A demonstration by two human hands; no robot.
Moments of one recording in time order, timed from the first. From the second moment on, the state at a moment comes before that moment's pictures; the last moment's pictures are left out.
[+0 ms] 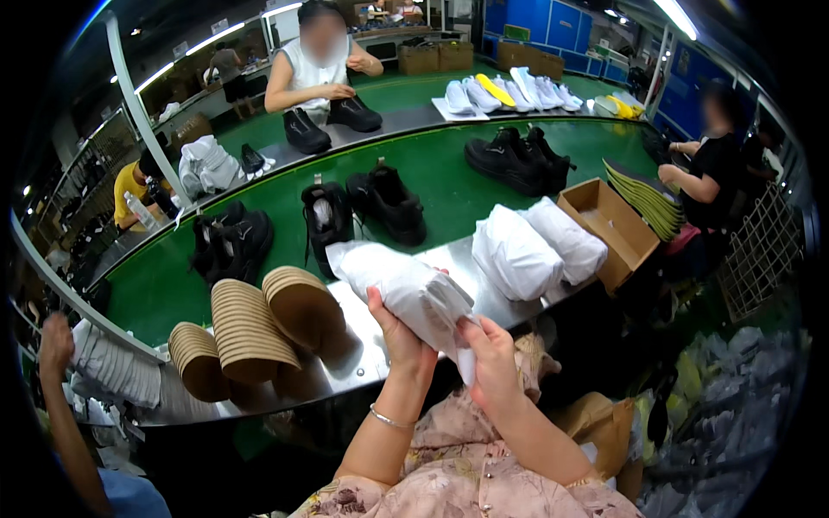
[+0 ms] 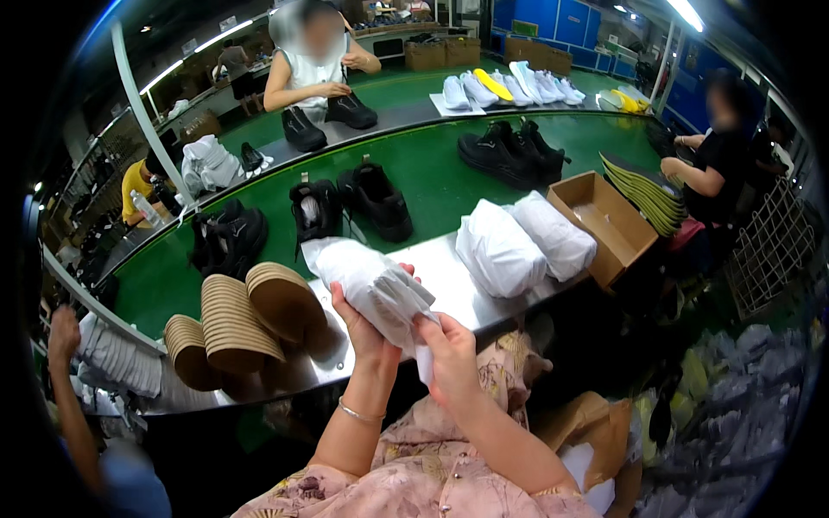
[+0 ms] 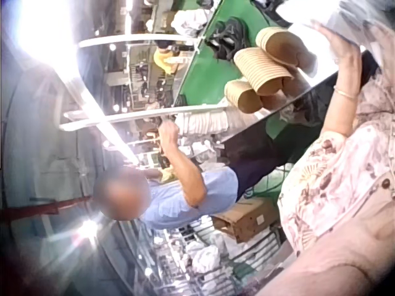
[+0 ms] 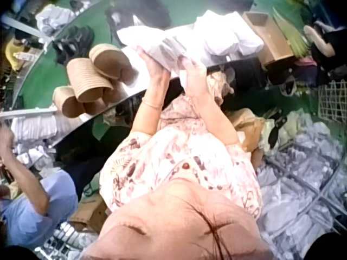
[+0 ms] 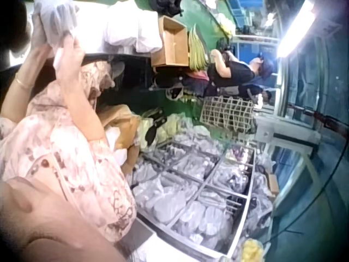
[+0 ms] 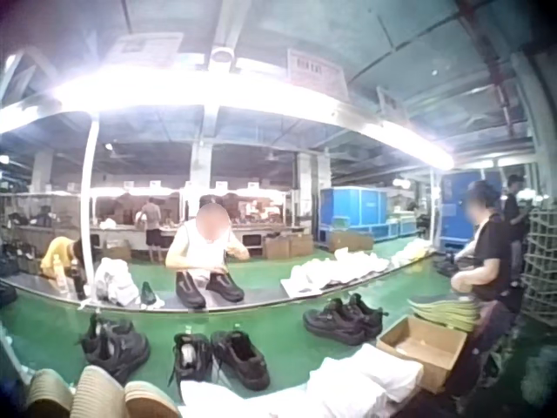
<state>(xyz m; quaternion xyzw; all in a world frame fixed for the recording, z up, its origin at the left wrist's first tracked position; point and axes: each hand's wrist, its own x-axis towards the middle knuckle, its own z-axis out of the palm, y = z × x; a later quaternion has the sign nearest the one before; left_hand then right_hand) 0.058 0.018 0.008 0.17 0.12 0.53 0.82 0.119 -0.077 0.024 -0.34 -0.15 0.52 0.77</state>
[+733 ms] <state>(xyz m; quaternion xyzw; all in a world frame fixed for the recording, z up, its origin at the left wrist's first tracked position) 0.031 0.007 0.004 0.26 0.02 0.48 0.83 0.116 -0.086 0.013 -0.09 -0.07 0.66 0.74</state>
